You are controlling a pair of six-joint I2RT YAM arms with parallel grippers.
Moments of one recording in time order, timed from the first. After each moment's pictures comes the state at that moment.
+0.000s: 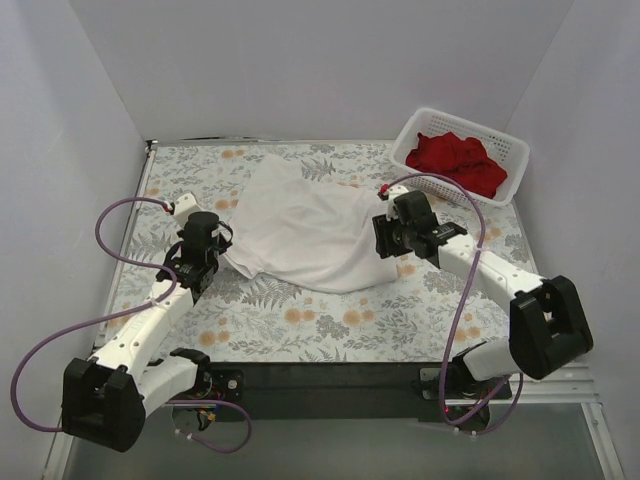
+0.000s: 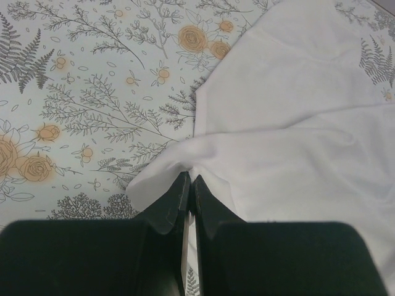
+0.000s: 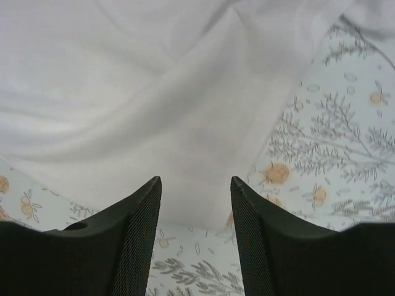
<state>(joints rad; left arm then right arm) -0.28 1.03 0.66 -0.18 -0.47 -0.57 0.50 1.45 0.96 -0.33 -0.03 0.11</state>
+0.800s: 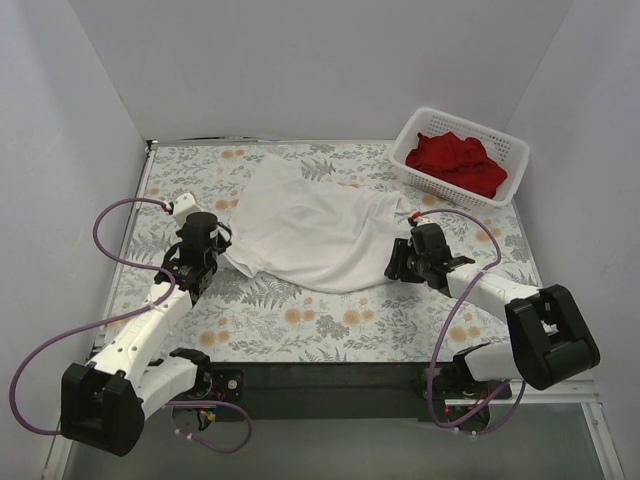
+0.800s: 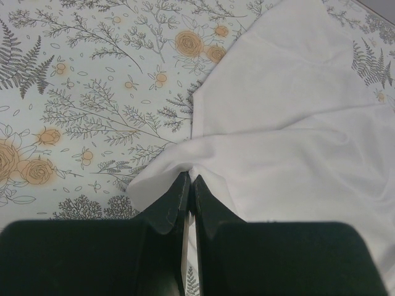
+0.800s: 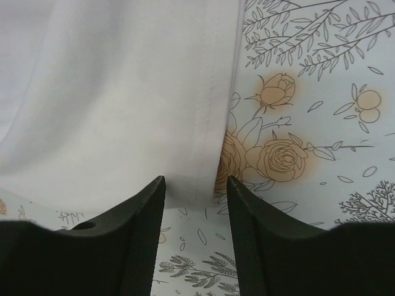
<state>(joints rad) -0.28 1.00 0.66 -0.18 -0.46 -0.56 0.41 1.34 0.56 -0.08 -0.05 0.47</state>
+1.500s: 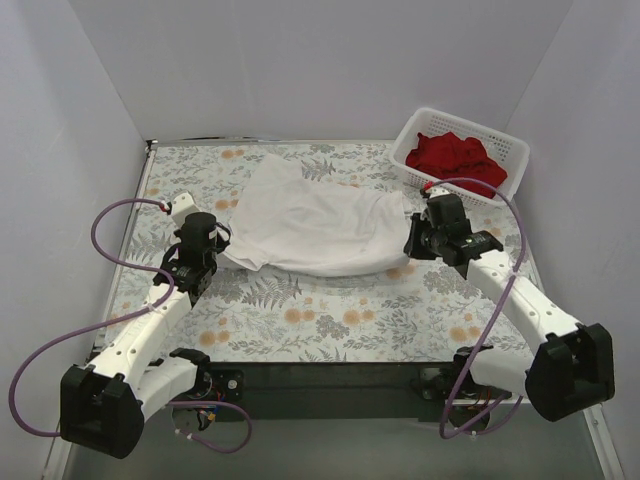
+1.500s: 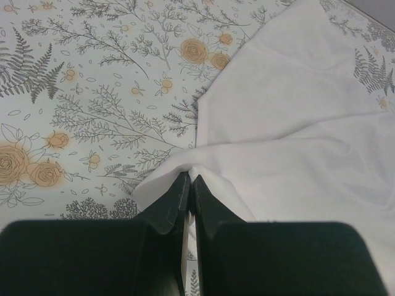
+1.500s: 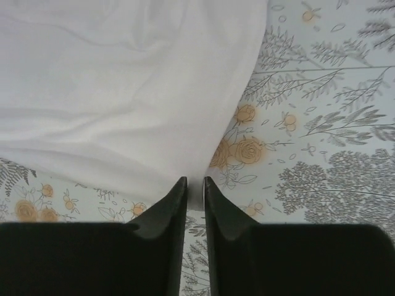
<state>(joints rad) -0.28 0.99 0.66 -0.18 -0.48 -0.55 0.37 1.19 0.83 -0.47 -0.04 0.37</state>
